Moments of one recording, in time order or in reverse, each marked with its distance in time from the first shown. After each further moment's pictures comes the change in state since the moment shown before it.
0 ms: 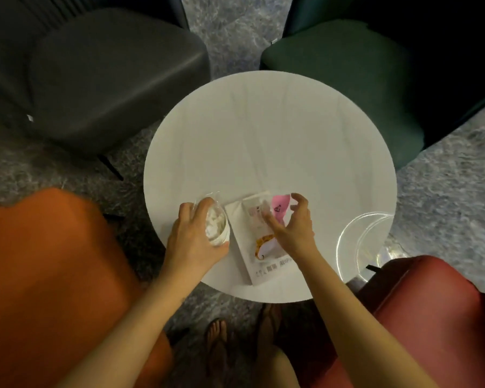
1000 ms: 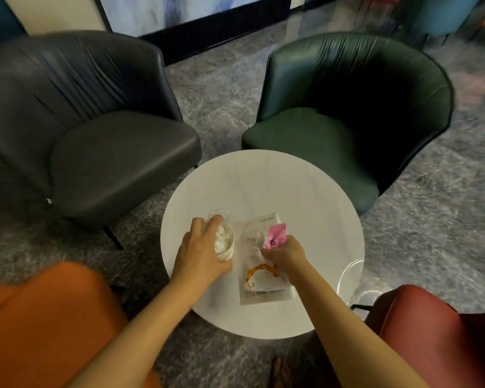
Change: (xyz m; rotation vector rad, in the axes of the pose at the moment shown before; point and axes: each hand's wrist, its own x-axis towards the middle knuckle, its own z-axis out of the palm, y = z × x) left_hand 0.015 0.024 -0.082 0.038 -0.022 0.223; right_hand -0.035 -0.065 -0.025 0.184 -0.067 0.226
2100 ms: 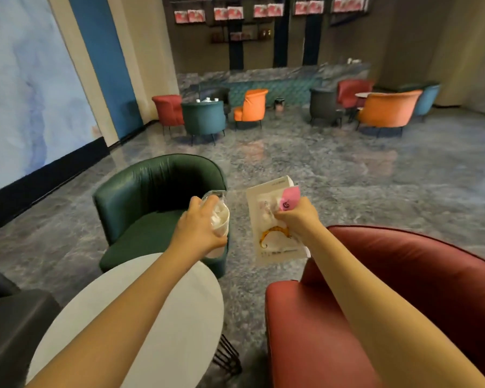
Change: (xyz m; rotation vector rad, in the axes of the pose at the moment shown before) left_hand -0.081 0.344 -0.111 0.024 -0.046 0.805; right_hand -0.294 0.028 -0.324 0.370 0.837 -0.221
